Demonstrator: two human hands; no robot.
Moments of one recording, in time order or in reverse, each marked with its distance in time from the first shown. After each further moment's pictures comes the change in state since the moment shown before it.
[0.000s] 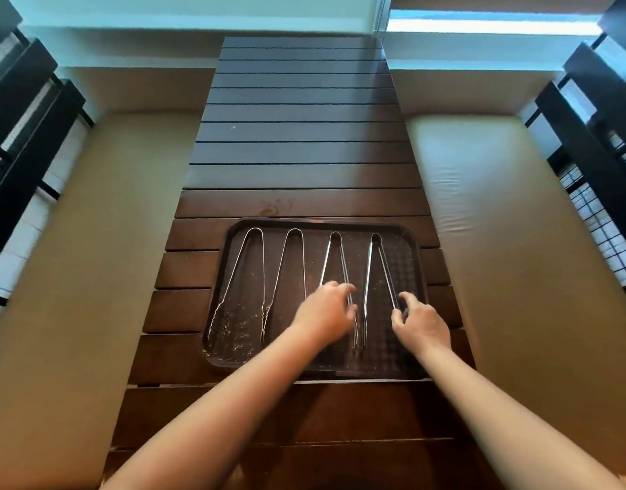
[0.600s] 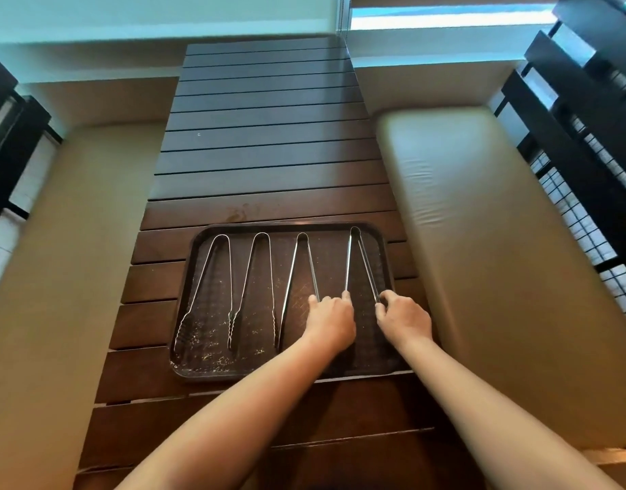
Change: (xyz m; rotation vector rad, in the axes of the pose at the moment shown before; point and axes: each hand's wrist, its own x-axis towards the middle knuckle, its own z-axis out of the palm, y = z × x) left_hand 0.022 0.049 0.056 0.501 -0.063 0.055; right_hand 0.002 0.017 -0.021 -0.088 0.014 0.008
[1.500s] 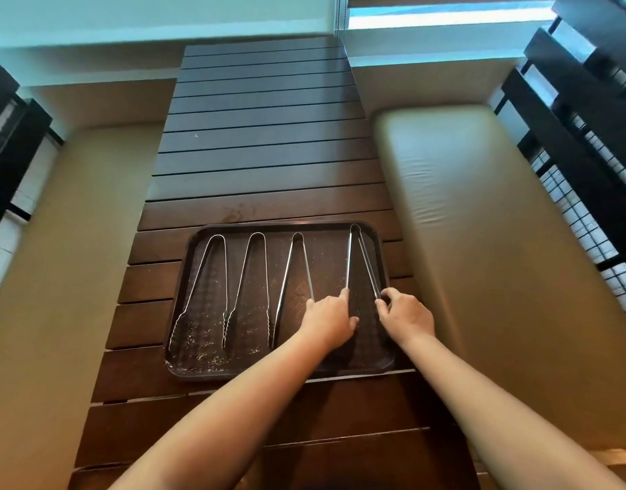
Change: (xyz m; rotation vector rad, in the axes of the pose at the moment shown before) left_hand 0.006 0.003 -0.002 -0.185 -0.082 -0.030; right_hand 0.005 0.015 -0.003 0.062 0.009 0.008
